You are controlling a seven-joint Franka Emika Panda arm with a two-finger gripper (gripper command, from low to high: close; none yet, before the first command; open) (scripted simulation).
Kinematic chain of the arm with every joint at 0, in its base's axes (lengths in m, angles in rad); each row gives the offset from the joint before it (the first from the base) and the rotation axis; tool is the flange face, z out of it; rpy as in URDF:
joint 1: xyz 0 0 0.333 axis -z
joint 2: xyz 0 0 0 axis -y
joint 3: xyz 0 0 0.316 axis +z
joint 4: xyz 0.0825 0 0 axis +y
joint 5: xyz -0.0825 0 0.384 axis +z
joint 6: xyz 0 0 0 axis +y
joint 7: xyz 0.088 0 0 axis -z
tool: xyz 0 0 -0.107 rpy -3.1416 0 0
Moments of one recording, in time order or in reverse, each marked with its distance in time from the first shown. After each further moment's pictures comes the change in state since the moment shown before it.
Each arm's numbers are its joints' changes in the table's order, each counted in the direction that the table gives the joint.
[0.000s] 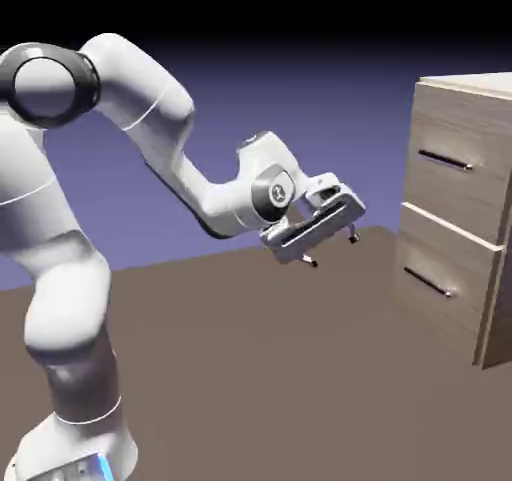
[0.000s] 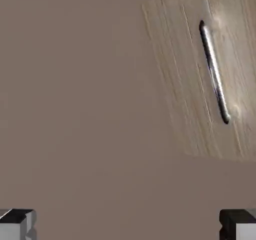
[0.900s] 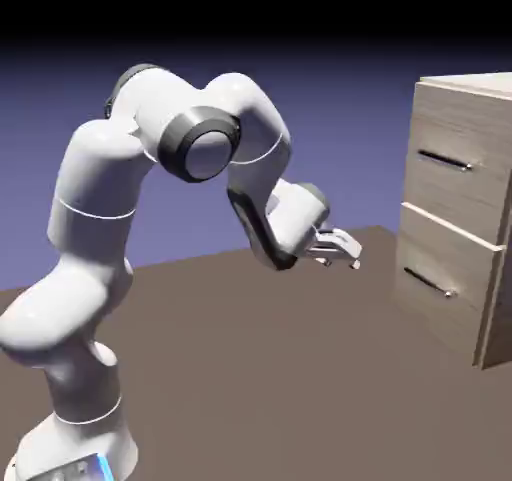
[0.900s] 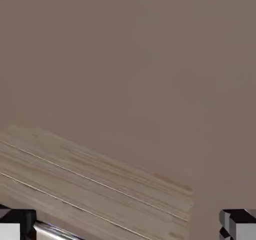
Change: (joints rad) arm 0.466 -0.627 0.642 -0.395 -1.174 0.261 -1.164
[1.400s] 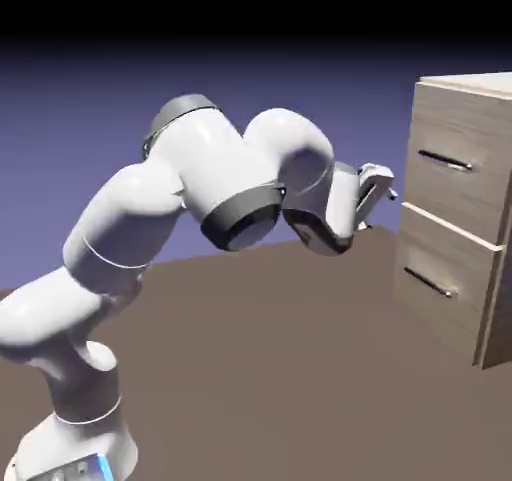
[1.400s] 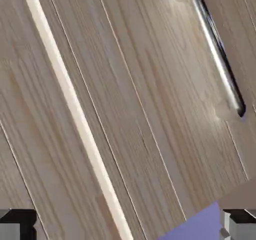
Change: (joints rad) arm 0.259 -0.348 0.357 -0.220 -0.652 0.145 -0.647
